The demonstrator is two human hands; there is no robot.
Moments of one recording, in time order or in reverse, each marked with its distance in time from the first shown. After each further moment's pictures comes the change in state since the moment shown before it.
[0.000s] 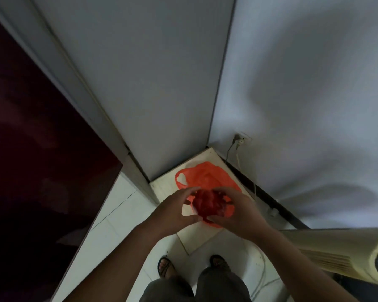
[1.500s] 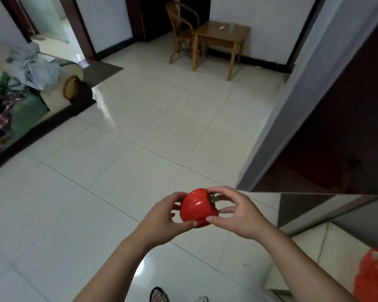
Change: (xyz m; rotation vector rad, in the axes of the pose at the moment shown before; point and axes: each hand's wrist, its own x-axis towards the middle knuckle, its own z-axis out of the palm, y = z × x) left_hand -0.604 -0.070 0.122 -0.436 1.238 -0.574; right_hand -0.279 -0.281 0.316 0.030 -1.042 -0.754
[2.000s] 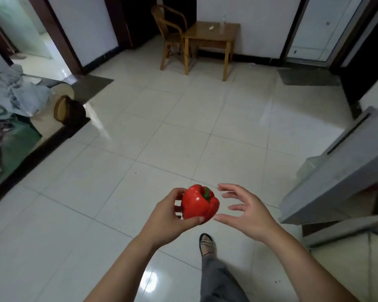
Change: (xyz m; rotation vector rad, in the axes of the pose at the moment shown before) left_hand 0.119 -0.032 -0.129 -0.001 -0.022 -0.002; right_hand 0.147 -0.026 0.040 0.057 0.205 0.017
